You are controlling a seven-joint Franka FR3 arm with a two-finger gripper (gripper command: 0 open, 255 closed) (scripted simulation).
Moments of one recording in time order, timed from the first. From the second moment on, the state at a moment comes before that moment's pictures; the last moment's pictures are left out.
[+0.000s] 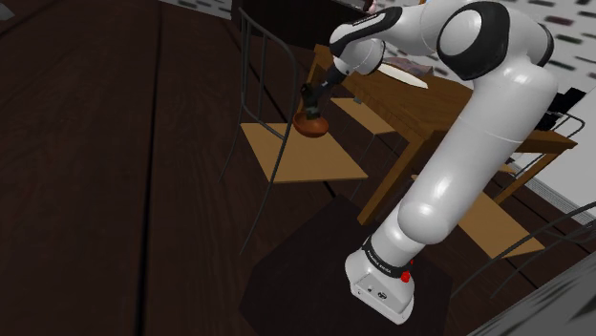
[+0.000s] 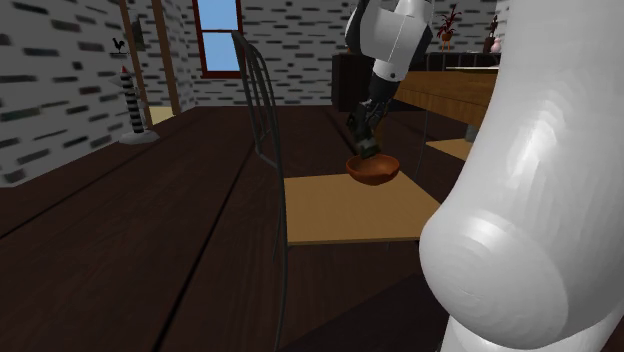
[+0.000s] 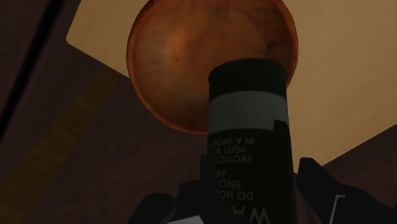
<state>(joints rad) -0.03 0.08 -0.54 -2.06 0.39 2.39 -1.01</state>
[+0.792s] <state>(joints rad) 0.01 0.09 -0.59 -2.07 0.38 2.36 -1.00</state>
